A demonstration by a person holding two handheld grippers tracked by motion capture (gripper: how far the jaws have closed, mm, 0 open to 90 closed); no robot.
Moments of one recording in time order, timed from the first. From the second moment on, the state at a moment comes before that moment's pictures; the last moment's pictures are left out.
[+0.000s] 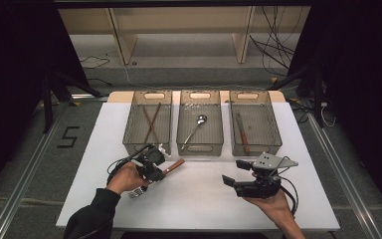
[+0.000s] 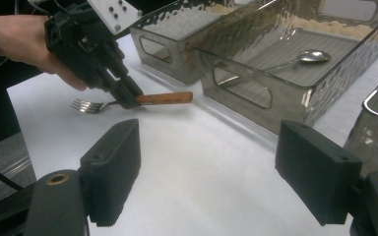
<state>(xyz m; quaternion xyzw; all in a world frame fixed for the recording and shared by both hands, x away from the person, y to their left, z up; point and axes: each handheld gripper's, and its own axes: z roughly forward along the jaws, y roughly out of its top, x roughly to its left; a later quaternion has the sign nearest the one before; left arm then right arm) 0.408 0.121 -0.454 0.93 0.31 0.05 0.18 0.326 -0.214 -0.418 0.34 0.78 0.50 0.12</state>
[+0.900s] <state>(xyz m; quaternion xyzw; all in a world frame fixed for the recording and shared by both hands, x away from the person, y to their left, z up) 0.390 0.110 -0.433 0.94 0.27 0.03 0.21 0.318 -0.143 -0.419 0.23 0.84 0.47 0.17</state>
